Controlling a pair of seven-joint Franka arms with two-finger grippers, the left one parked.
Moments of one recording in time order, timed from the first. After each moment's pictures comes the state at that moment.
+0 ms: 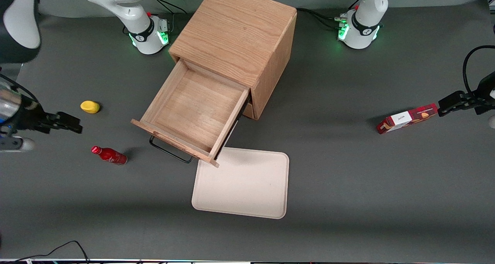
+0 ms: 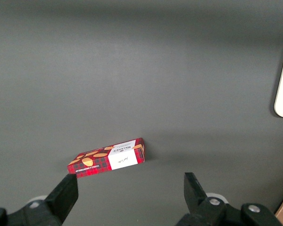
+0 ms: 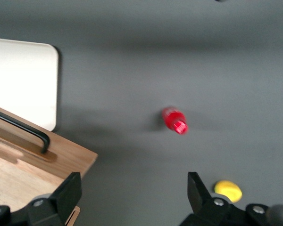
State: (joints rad) arm 0.04 0.27 0.02 -1.34 -0.01 1.60 0.04
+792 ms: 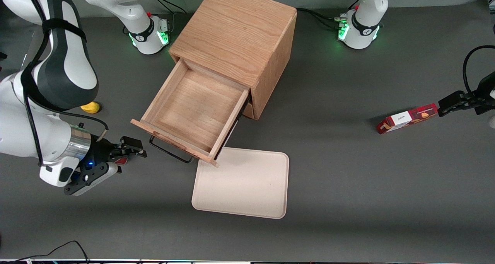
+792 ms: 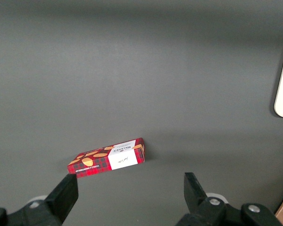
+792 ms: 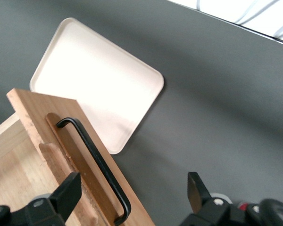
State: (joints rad) arm 0.14 0.51 0.02 -1.21 0.28 1.76 -0.37
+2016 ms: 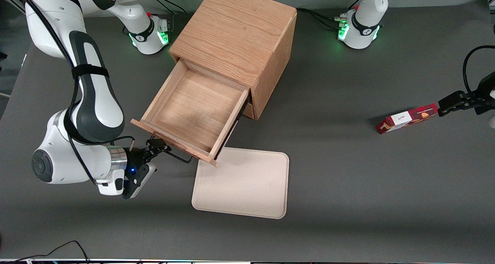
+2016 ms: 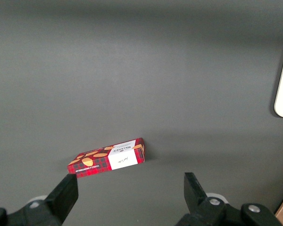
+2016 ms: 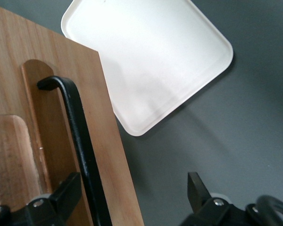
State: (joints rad) arm 0.15 0.67 0.03 -1.21 0.38 1.68 -0.66
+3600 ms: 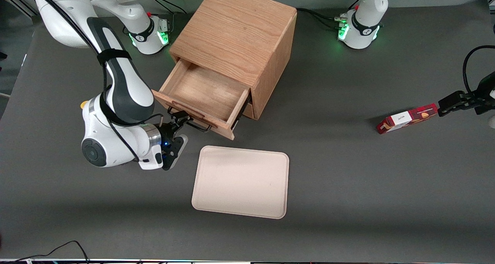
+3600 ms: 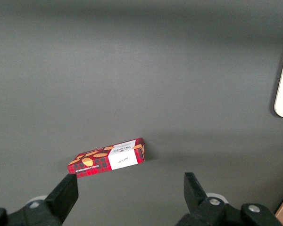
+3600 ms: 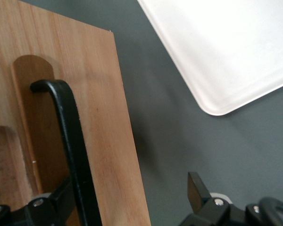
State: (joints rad) arm 0.17 0.56 0.17 -1.43 0.37 1.62 -0.62
